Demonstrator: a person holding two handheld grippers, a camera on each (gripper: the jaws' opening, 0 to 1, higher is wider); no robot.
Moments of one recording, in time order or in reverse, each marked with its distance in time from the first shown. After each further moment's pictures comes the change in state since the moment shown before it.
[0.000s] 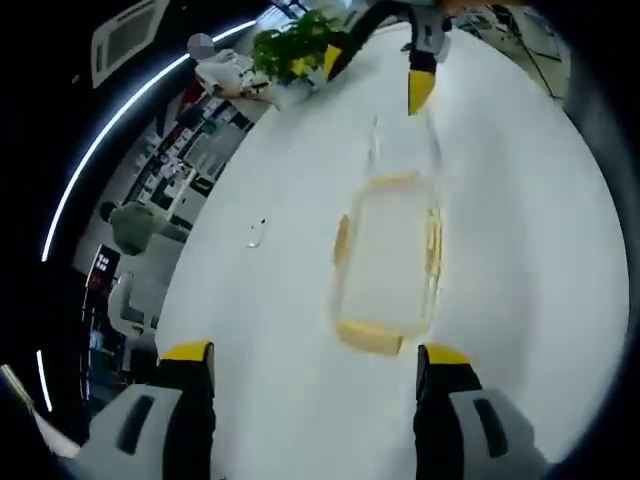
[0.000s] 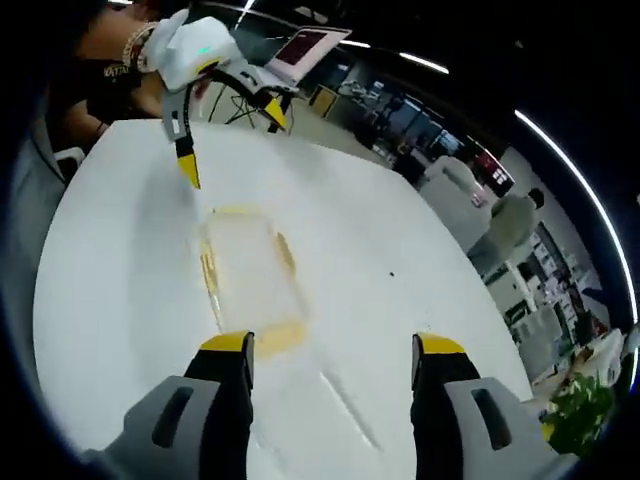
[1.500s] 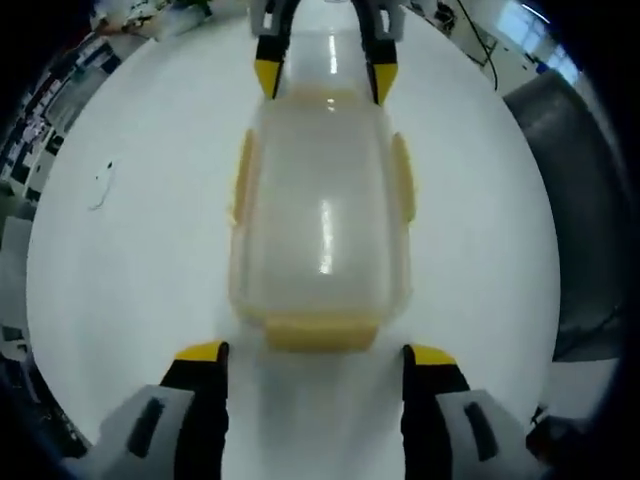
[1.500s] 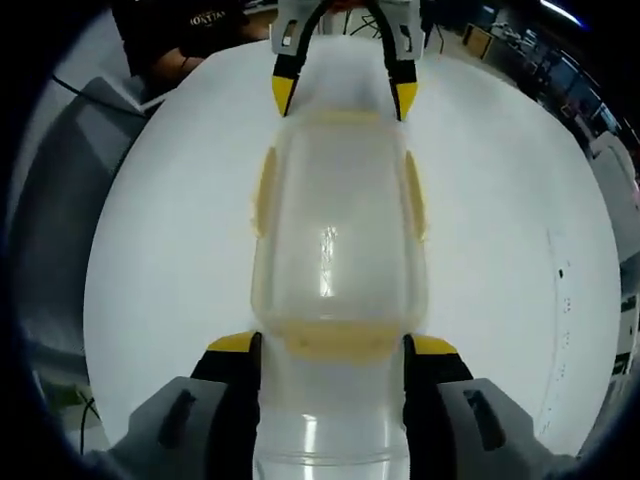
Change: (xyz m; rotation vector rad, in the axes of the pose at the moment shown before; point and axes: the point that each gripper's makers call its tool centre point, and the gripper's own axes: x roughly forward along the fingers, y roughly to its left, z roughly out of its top) left arm 0.061 -0.058 -0.040 0.033 0.220 -0.684; right arm 0.075 0.068 -0.049 -0.159 0.300 0.703
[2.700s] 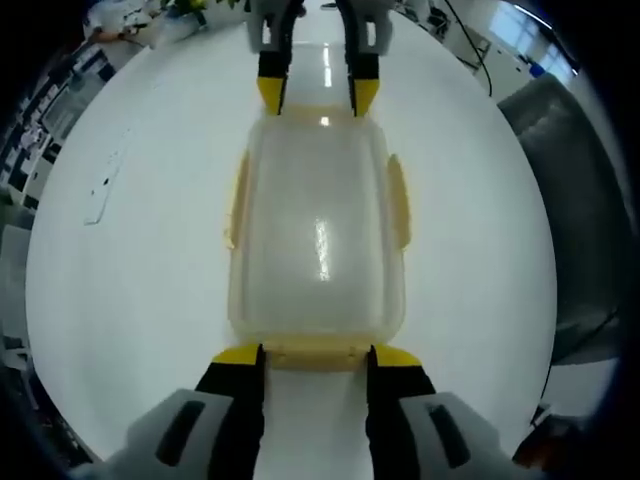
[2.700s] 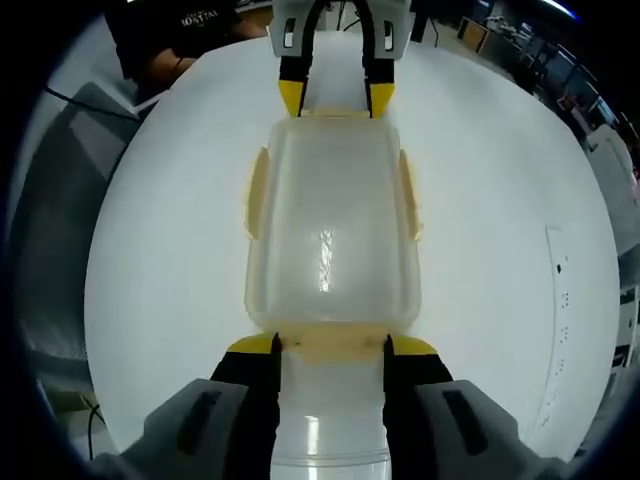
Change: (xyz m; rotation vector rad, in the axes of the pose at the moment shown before) left arm -0.002 -0.005 0.014 0.019 -0.021 -0.010; right arm -0.002 0.007 0.001 0.026 0.027 -0.014
